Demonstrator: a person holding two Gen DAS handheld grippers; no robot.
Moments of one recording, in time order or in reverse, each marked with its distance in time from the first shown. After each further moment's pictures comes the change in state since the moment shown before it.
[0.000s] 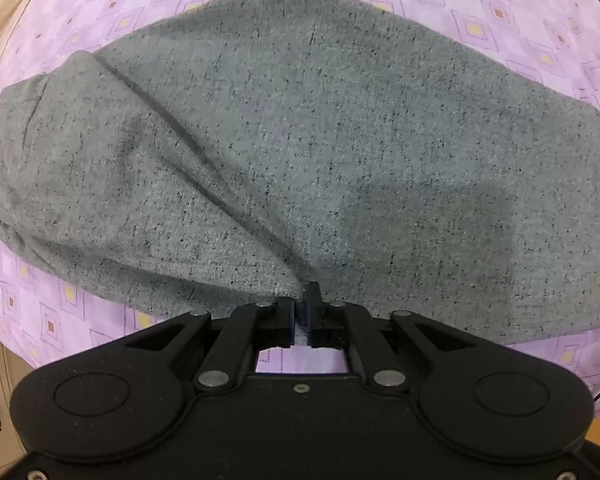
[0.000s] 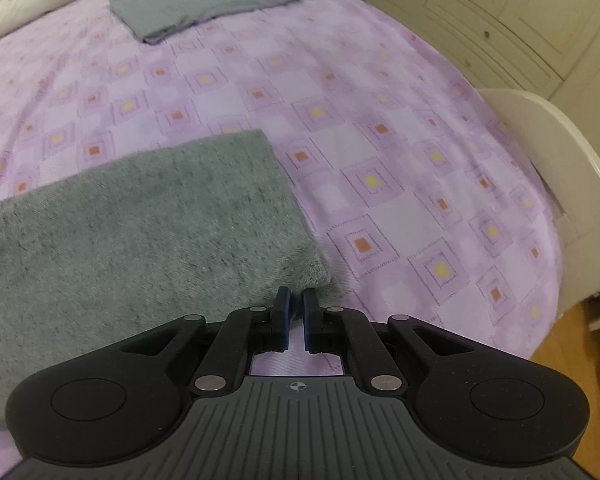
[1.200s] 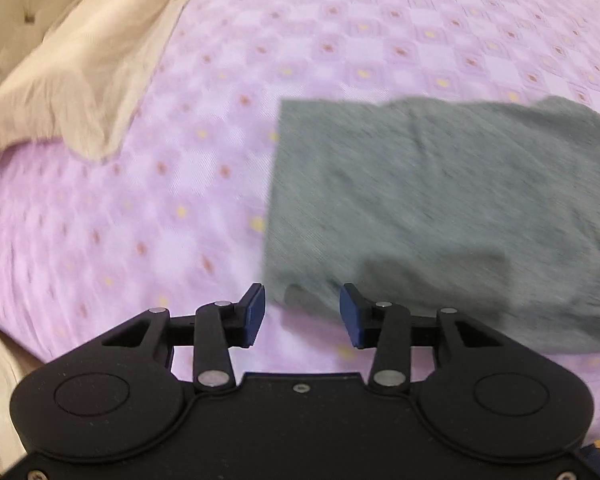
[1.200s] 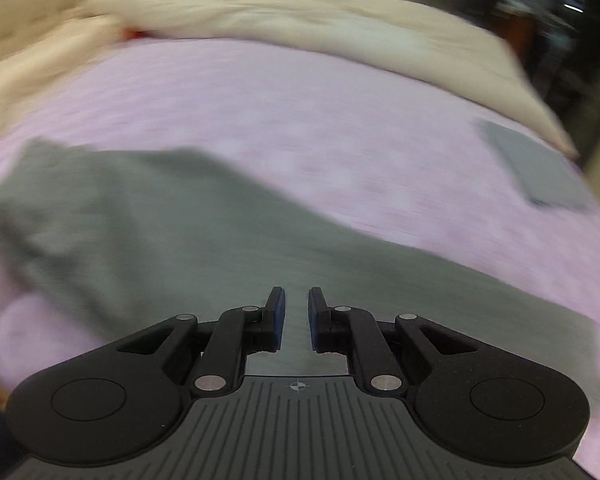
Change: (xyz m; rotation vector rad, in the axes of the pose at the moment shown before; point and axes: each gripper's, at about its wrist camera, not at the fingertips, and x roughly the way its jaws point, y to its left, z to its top) left arm -0.018 0.291 0.004 -0.028 -0.216 0.137; right arm -0.182 0.305 -0.113 -0.624 -0.296 0.474
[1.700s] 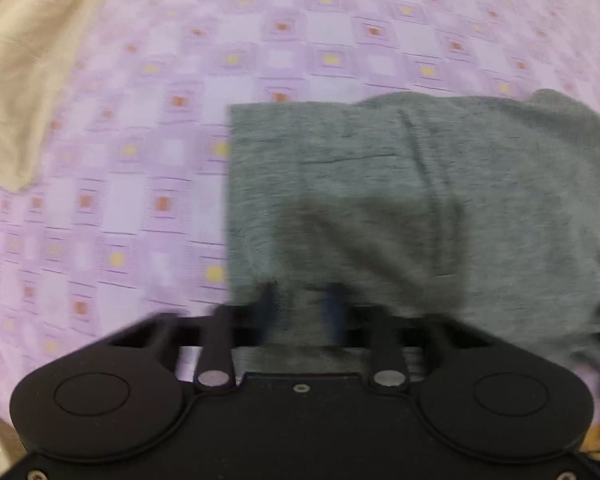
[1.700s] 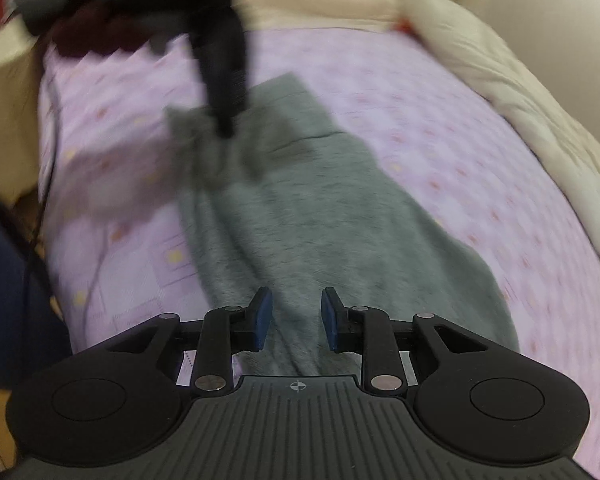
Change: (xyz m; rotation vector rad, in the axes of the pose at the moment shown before) left arm 0.060 0.004 0.042 0.074 0.116 -0.217; right arm 0.042 0.178 0.026 -0.706 -0.005 0.274
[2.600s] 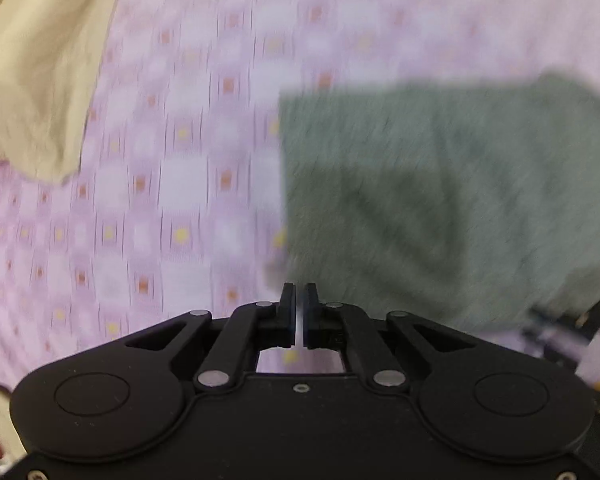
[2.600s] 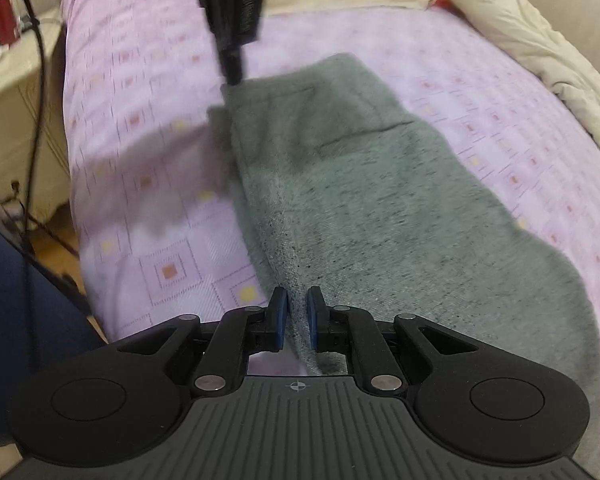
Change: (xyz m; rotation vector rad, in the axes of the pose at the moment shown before) left arm -0.008 0.028 0.000 0.053 0.125 0.093; right arm 0.035 0.030 0.024 0.084 0.051 0.143
